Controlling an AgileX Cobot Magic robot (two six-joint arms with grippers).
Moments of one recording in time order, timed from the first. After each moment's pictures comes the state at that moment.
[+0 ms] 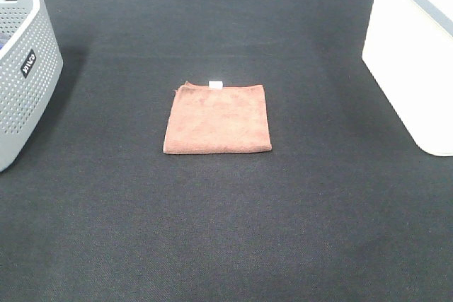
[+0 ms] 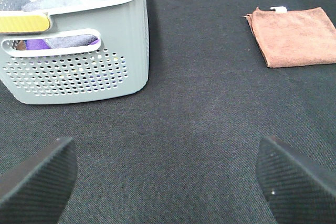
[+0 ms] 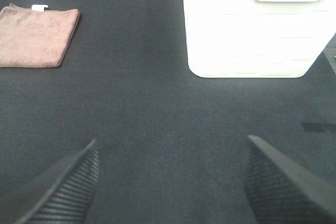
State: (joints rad) left arm -0.01 0.00 -0.50 -0.08 1.06 0.05; right arm -0.02 0.00 -0.51 0.08 1.06 -0.10
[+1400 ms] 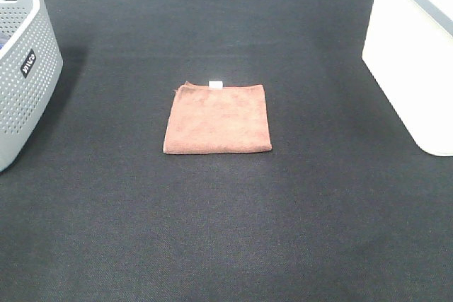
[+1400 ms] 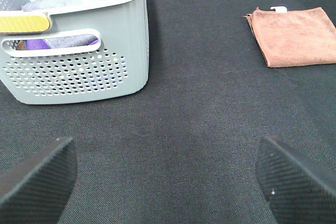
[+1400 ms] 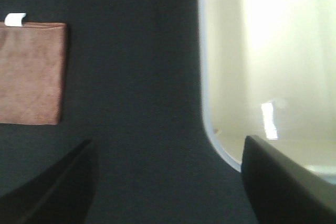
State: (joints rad) left arm -0.01 0.00 -0.50 -0.08 1.06 0.05; right arm -0.01 1.51 -1.51 0.16 1.10 -0.10
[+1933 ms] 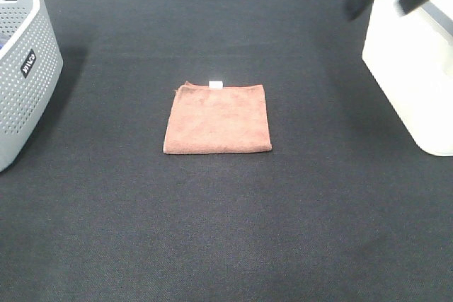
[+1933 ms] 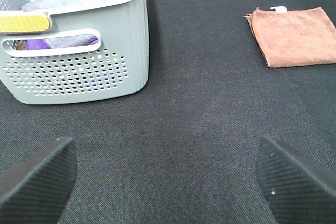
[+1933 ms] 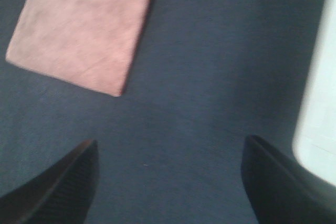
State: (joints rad) left arm -0.01 0.00 -0.50 -0.08 1.06 0.05; right arm 0.27 1.70 -1.57 0.15 1.10 -0.10
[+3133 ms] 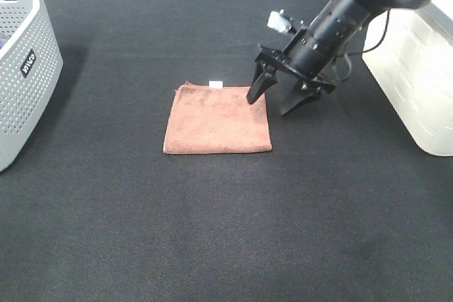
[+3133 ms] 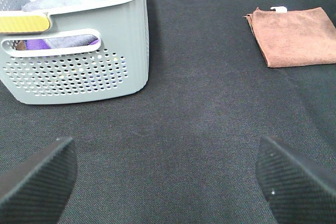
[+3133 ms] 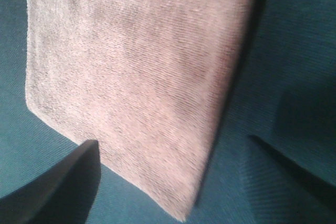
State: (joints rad) left arm -0.01 0.00 -0.50 -0.08 1.06 0.05; right arm 0.23 2.42 -1.91 0.65 1.10 -0.28
